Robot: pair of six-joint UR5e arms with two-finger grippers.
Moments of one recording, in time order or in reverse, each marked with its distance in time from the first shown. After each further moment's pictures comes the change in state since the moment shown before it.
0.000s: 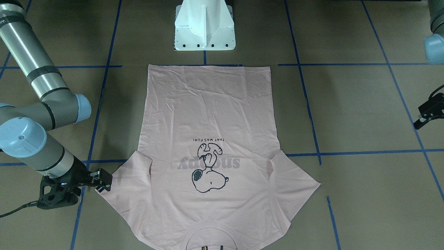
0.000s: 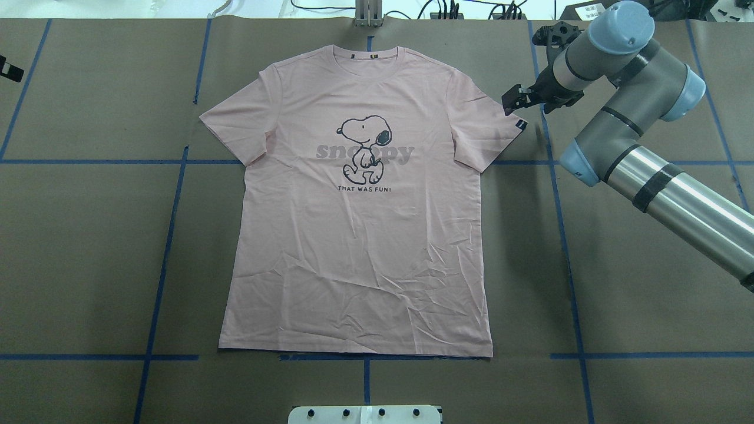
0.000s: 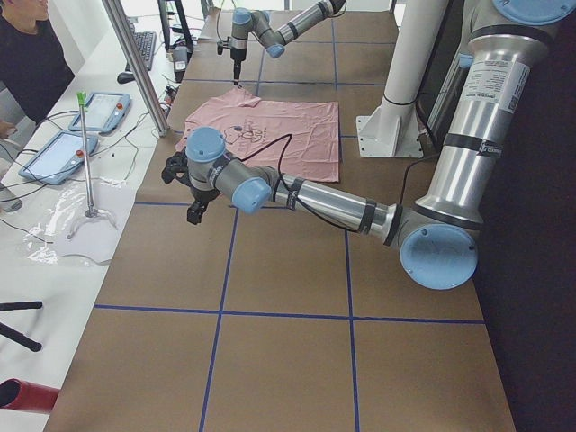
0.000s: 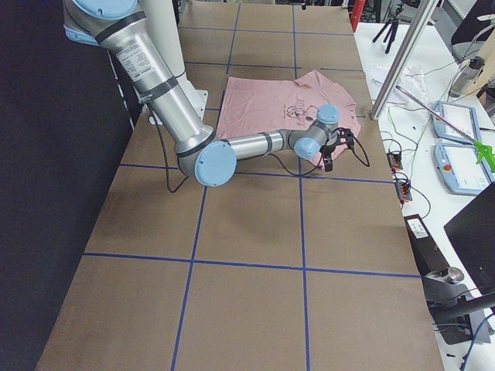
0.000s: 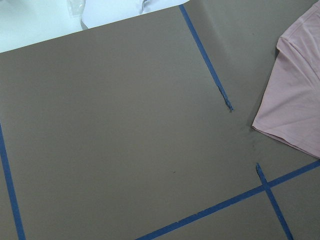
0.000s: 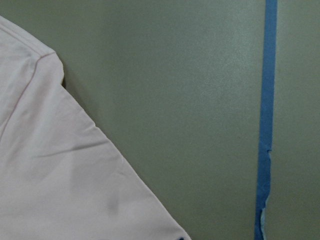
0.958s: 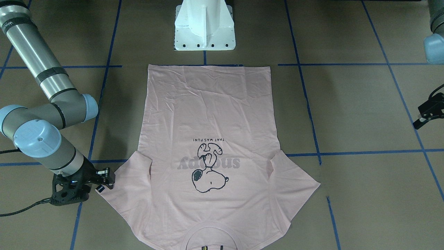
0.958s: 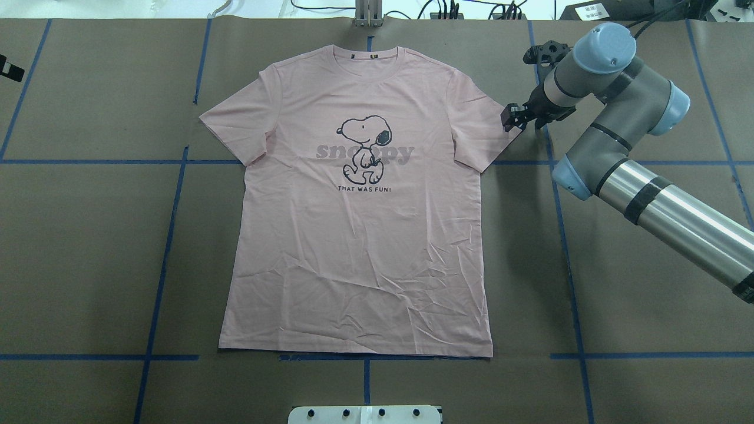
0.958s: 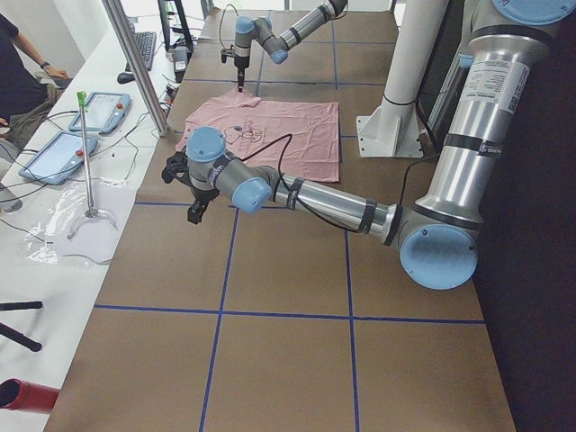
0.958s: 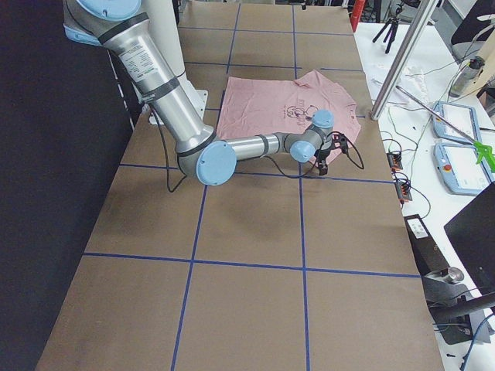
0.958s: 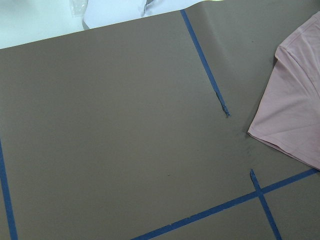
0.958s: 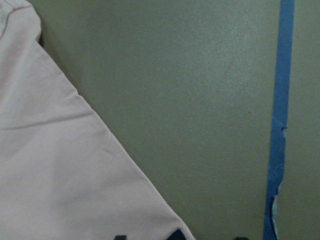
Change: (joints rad) left arm 0.000 0.000 0.001 -0.002 -0.004 -0.010; right arm -0.034 0.003 -0.033 -0.005 -0.035 -0.029
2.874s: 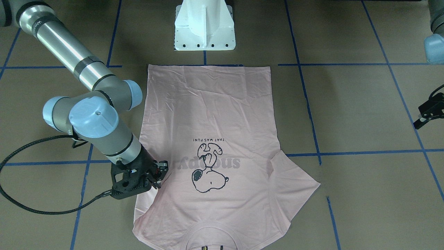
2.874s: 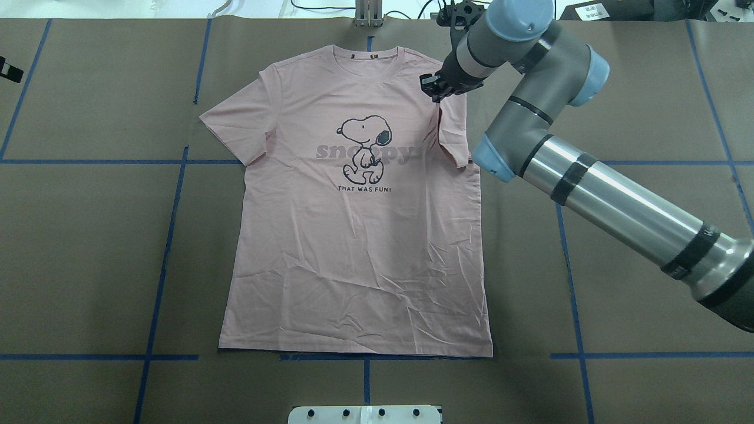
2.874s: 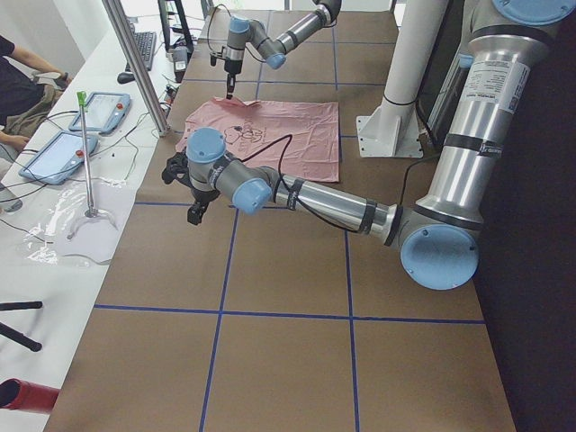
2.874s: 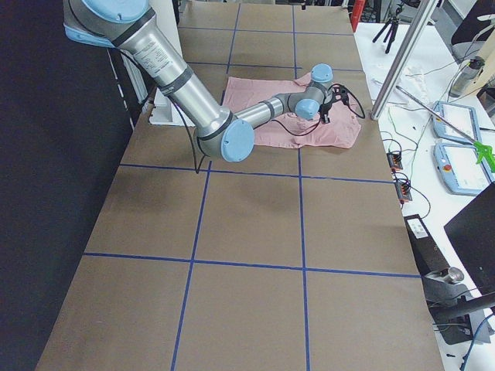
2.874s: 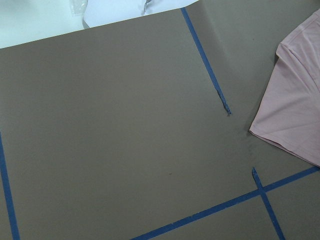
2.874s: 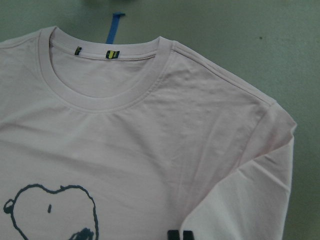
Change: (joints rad) left arm -0.001 0.003 -0.001 0.000 0.001 0.011; right arm -0.079 0.241 0.000 -0.033 -0.055 0.105
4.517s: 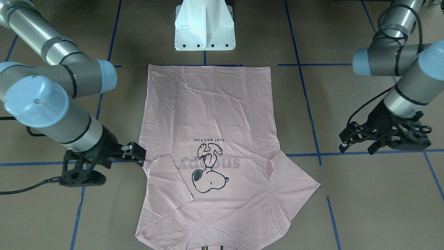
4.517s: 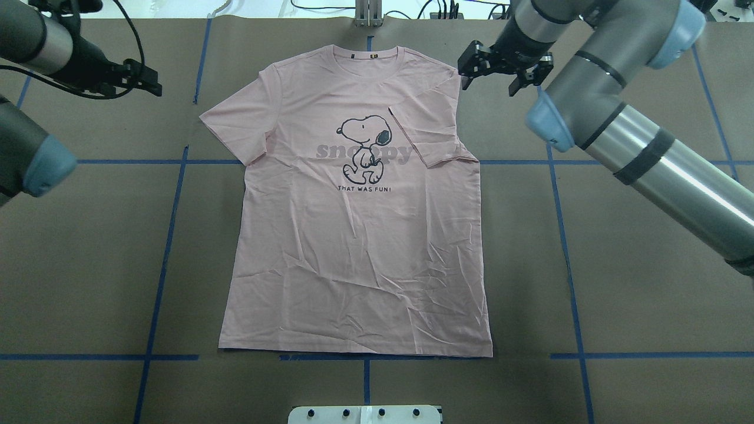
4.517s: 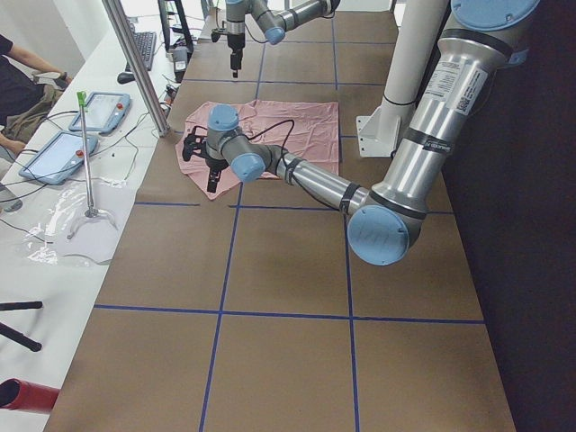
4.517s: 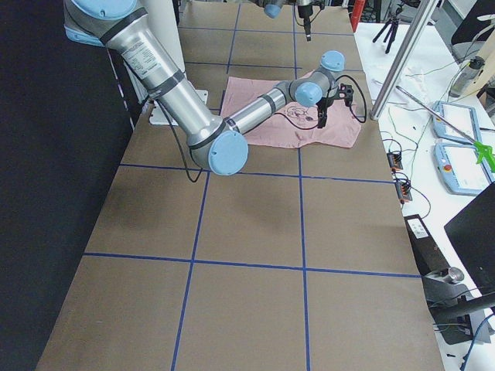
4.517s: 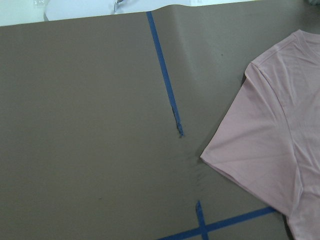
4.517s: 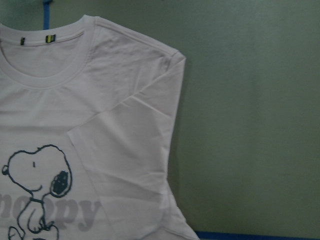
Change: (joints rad) left arm 0.344 -0.176 0.064 -0.083 0.338 -0.626; right arm 0.163 -0.182 0.362 -0.417 0.265 -0.020
